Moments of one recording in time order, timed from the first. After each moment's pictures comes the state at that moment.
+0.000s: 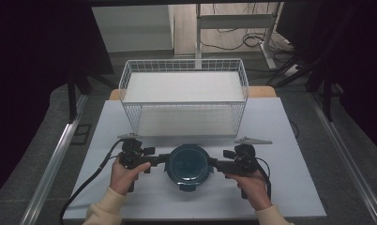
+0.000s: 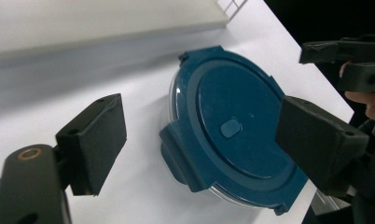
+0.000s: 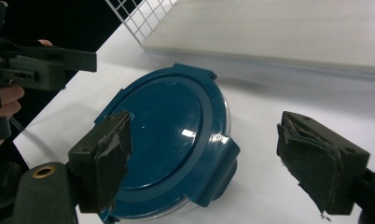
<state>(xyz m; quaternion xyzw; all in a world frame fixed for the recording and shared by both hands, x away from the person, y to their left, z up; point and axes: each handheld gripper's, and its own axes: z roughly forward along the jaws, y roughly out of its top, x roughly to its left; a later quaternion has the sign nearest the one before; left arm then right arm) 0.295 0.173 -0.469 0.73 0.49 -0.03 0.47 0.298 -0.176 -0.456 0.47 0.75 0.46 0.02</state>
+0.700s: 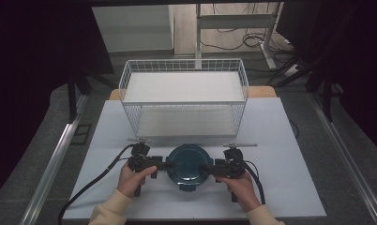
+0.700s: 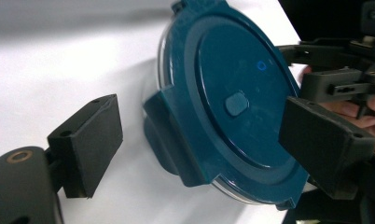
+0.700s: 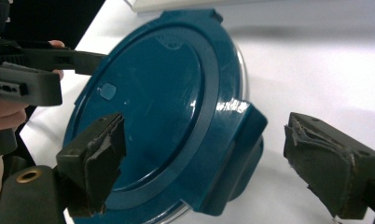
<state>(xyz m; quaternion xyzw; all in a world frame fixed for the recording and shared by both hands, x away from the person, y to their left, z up) 0.303 0.158 -0.504 0.73 0.50 -0.12 0.45 0.309 -0.155 -0.498 0.50 0.75 0.43 -0.05</state>
